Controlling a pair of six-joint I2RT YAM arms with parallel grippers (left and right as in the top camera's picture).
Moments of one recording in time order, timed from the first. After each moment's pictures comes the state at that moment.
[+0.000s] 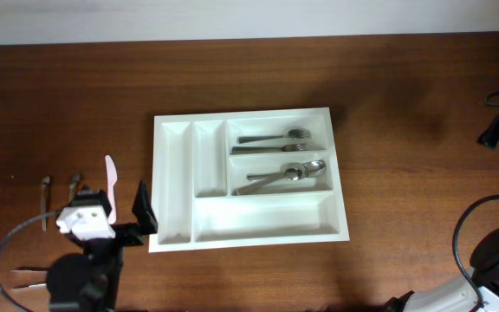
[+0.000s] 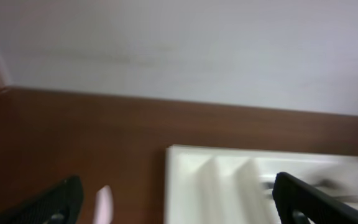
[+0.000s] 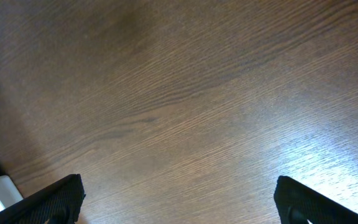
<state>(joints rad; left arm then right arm) 0.00 0.34 0.57 -0.38 0.05 -0.11 -0.72 1.86 1.78 -1.24 -0.21 -0.18</state>
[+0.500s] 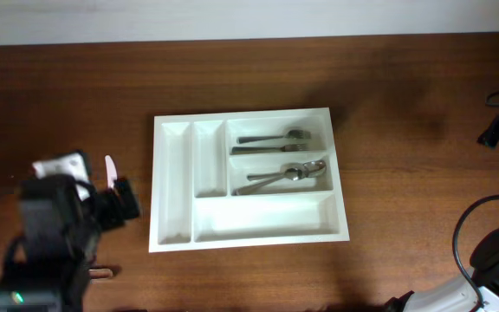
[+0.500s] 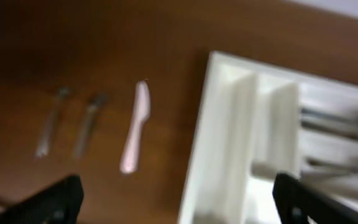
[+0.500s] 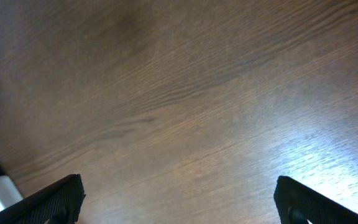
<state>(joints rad) 0.05 0.86 1.15 -1.08 -0.10 -0.21 -0.72 1.86 1.78 -1.24 -0.21 -0.18</state>
